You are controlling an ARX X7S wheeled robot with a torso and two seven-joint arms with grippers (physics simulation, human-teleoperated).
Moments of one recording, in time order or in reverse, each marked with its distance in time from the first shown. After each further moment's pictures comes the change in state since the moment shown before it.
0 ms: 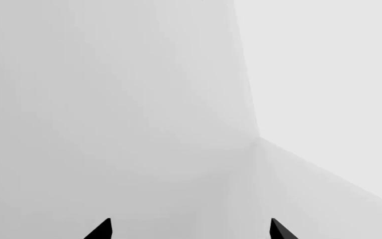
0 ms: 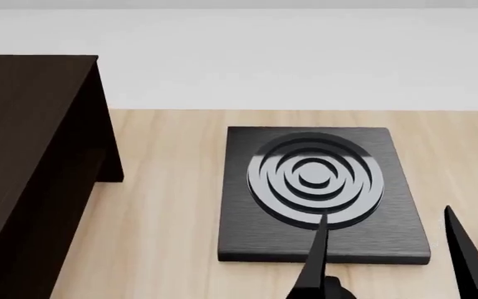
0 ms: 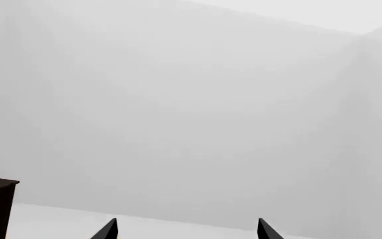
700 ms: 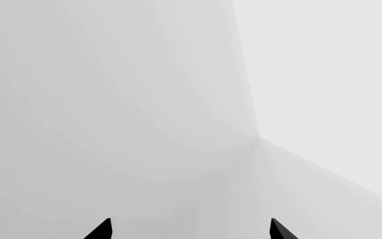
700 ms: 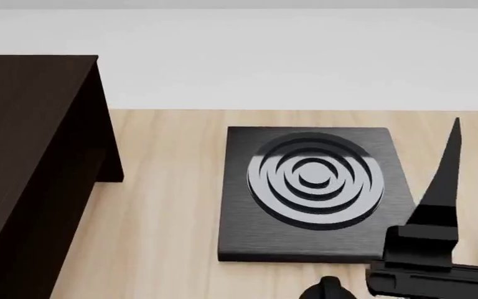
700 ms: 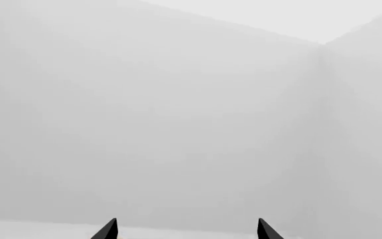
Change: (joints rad) left arm -0.019 0.018 -0.010 0.011 -0.008 -0.042 0.019; right arm 1.066 0.957 -0.874 -0.010 0.805 -0.507 0.672
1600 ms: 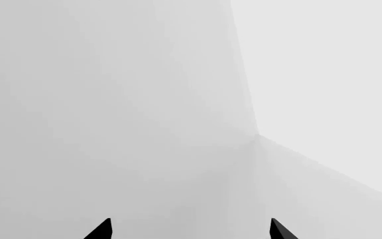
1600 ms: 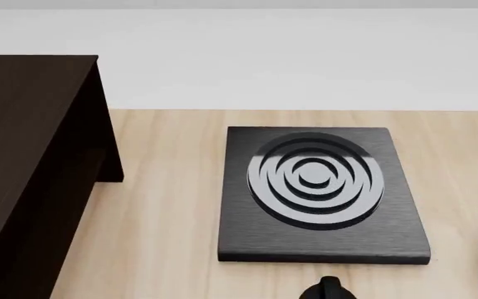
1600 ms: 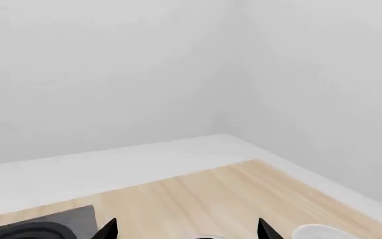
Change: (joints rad) left arm -0.015 0.019 -0.008 0.012 -0.014 -0.041 0.028; right arm -0.164 0.058 -0.289 0.372 0.049 -0.369 0.011
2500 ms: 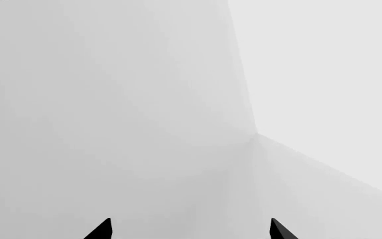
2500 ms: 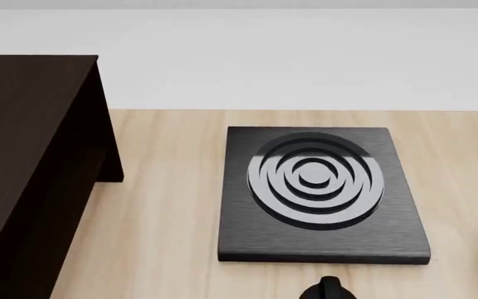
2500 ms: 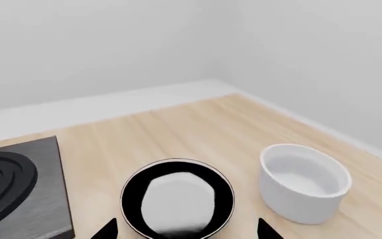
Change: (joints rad) left arm -0.009 0.026 -0.005 0.010 -0.006 -0.027 0.030; right arm -0.211 0.001 -0.202 0.237 0.070 -0.337 -0.157
